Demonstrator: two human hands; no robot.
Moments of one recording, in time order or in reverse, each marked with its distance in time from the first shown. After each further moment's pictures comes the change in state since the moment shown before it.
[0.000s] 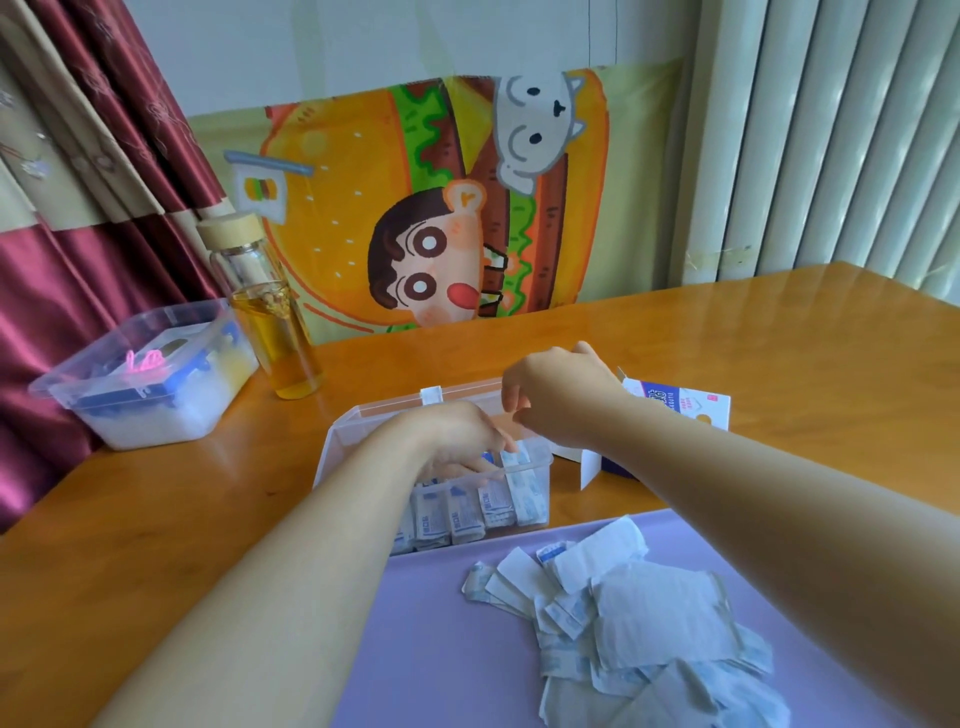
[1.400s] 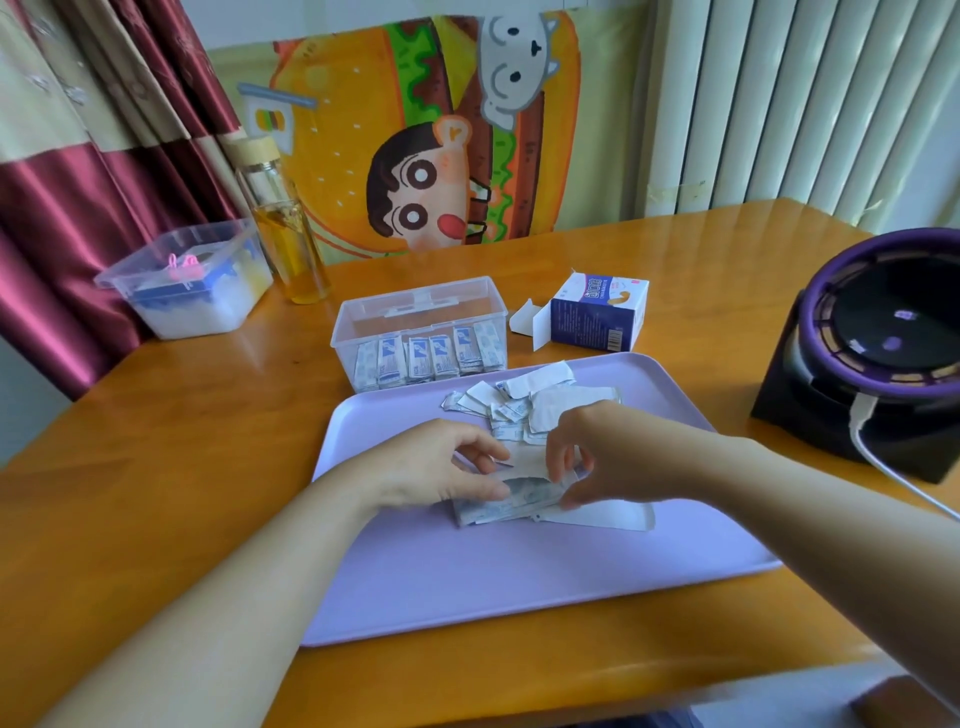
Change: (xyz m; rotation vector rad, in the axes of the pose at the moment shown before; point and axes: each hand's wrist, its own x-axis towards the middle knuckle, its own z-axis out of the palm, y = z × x) left_hand -0.151 -0.099 0.098 0.240 -0.047 0.367; right_hand -0.223 -0.021 0.003 0.298 -0.338 -0.139
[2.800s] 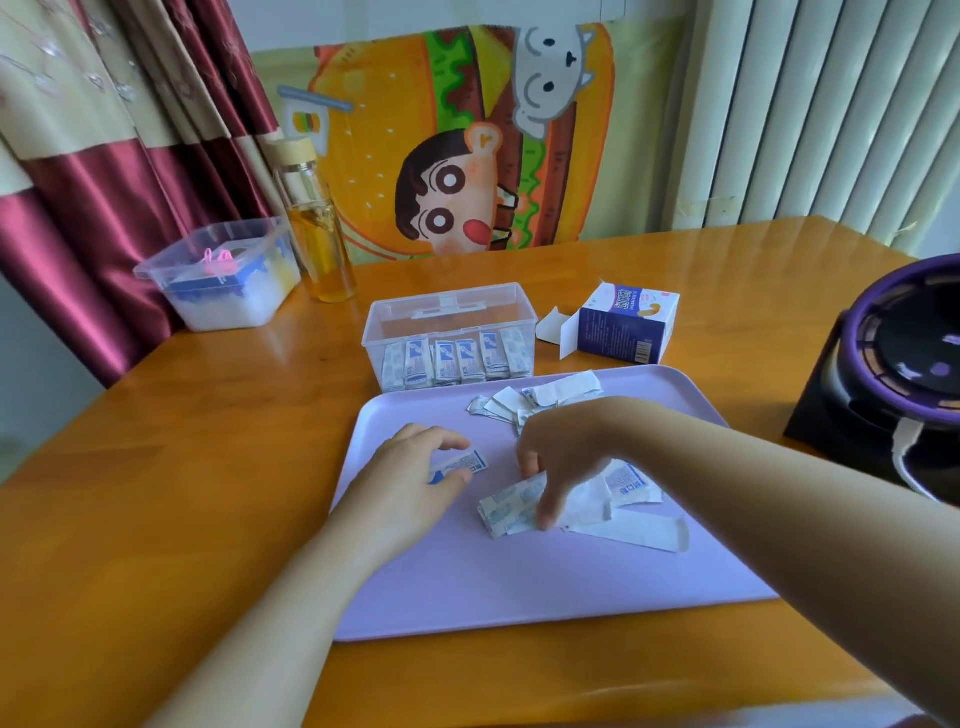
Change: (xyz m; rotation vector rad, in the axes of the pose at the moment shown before) left_hand -0.036 -0.027 0.009 0.188 0.473 -0.071; right_hand 0.059 -0.037 -0.010 -0.227 -0.394 0.022
